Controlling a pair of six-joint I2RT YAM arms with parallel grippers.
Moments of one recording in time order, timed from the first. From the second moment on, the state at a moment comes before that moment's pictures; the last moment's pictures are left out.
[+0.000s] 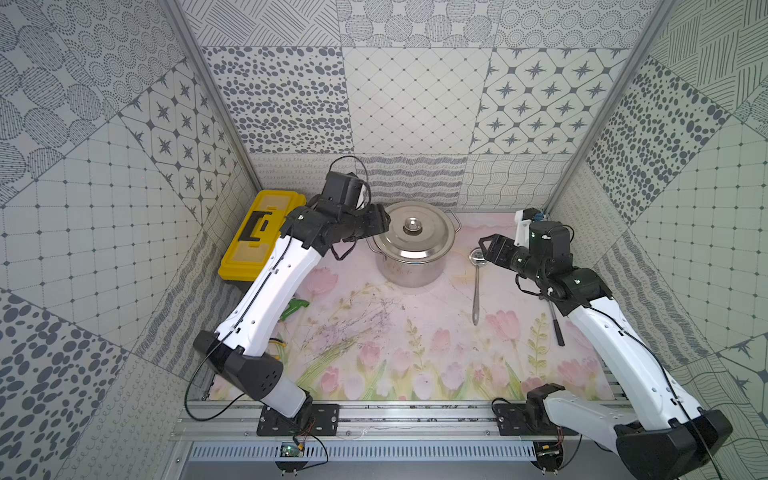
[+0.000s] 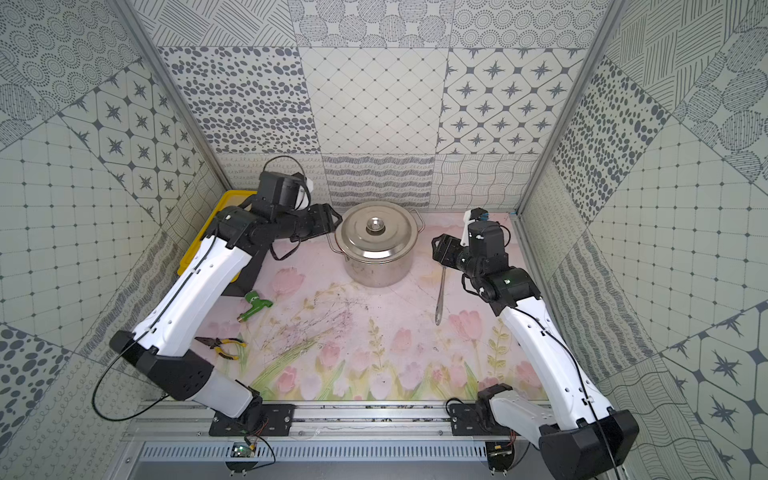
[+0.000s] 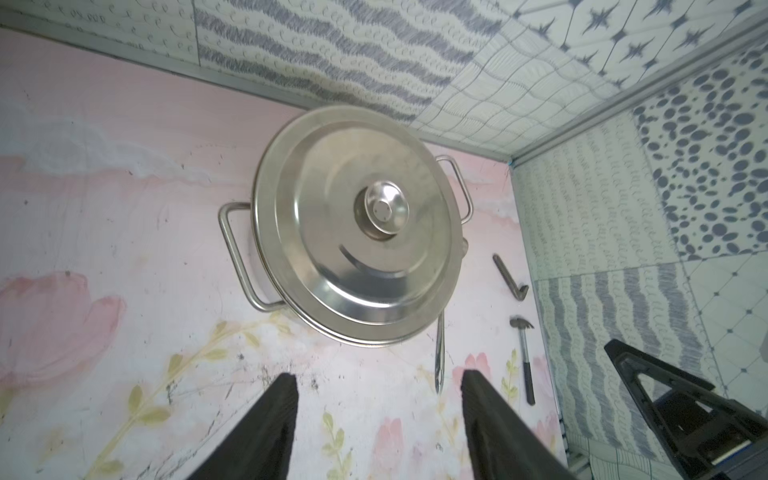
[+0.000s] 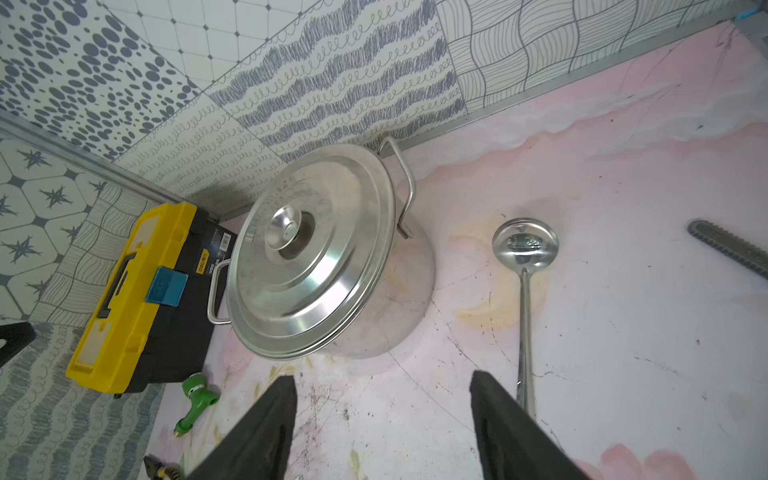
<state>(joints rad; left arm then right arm) -0.49 1.66 2.02 -1.07 0.06 -0.59 0.33 1.13 1.21 -0.61 -0.05 0.56</state>
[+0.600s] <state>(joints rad) -0.69 2.15 2.60 -1.49 -0.11 -0.59 0.42 1.13 1.15 -0.71 -0.13 0.56</state>
